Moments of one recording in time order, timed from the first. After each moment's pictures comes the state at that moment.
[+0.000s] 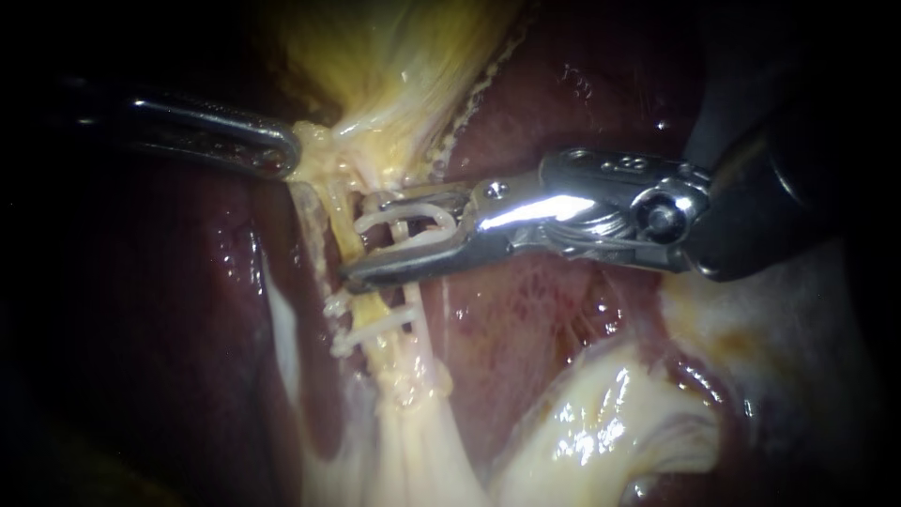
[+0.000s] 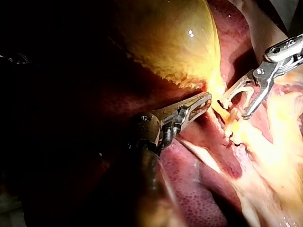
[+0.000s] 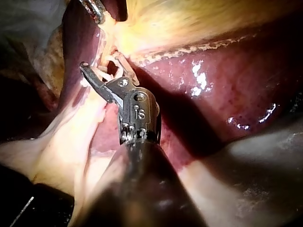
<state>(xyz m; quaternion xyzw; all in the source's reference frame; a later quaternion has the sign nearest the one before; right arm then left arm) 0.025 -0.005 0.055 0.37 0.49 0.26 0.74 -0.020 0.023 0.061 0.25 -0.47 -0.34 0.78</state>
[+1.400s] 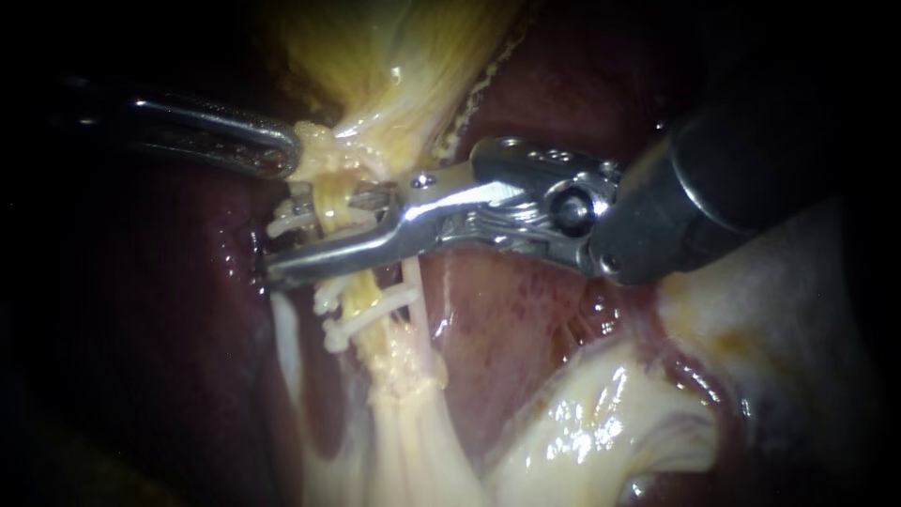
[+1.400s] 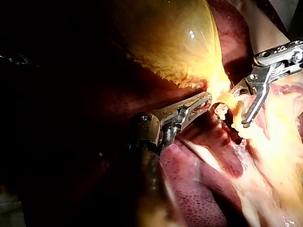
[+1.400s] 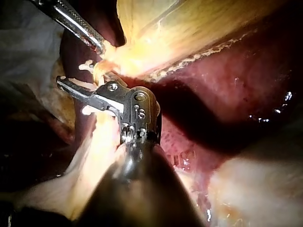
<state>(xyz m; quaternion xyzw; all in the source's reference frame) 0.030 -0.003 0.053 0.44 0.58 0.27 0.63 -0.021 0.023 0.061 0.25 -0.47 -0.34 0.78</state>
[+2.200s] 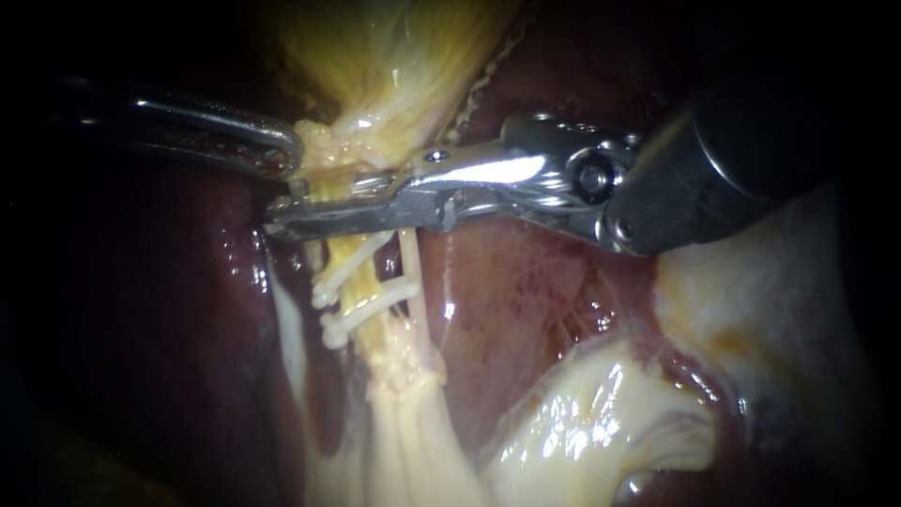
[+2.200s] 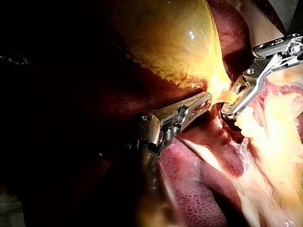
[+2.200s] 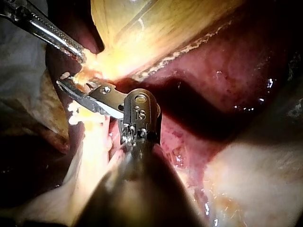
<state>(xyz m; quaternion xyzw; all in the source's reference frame) 0.028 -0.002 0.054 0.45 0.56 0.31 0.62 -0.021 0.023 0.061 0.25 -0.47 -0.34 0.78</state>
